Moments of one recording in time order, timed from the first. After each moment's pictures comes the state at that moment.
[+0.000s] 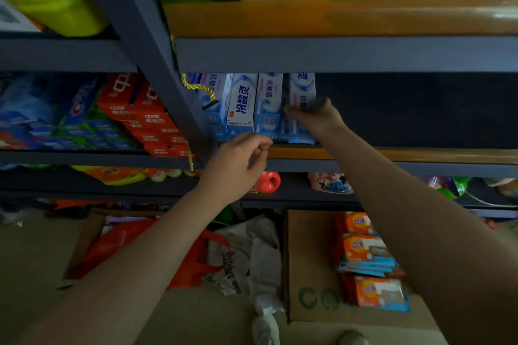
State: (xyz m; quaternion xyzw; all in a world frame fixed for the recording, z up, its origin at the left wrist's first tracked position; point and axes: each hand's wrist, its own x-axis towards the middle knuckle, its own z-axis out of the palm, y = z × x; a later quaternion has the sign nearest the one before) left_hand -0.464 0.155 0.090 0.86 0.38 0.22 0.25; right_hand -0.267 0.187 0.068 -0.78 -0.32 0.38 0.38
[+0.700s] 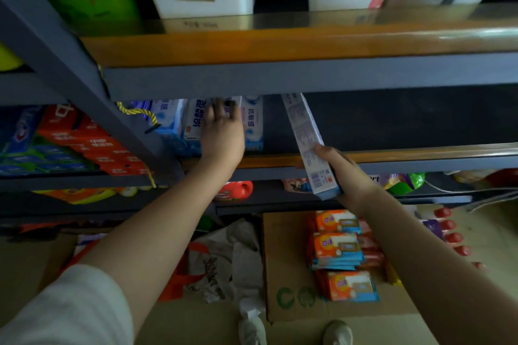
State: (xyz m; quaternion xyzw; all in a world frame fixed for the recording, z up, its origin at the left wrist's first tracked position) left_hand -0.376 0.207 0.074 0.84 0.54 0.05 0.00; right_hand -0.212 0.062 0.088 -0.64 -0.16 0.59 0.46
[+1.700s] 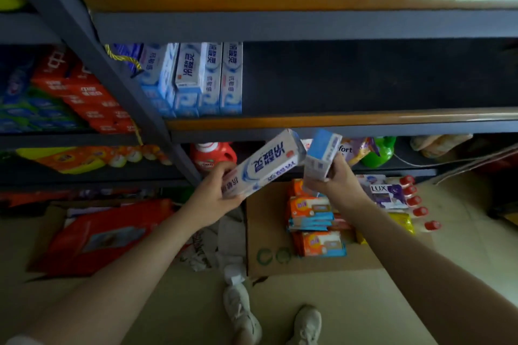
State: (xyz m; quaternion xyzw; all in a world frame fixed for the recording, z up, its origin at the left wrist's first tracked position) left_hand -0.449 0.056 0.037 0.75 0.42 0.13 0.49; right_hand -0.216 -0.044 0.069 -0.67 -0.33 0.46 0.47
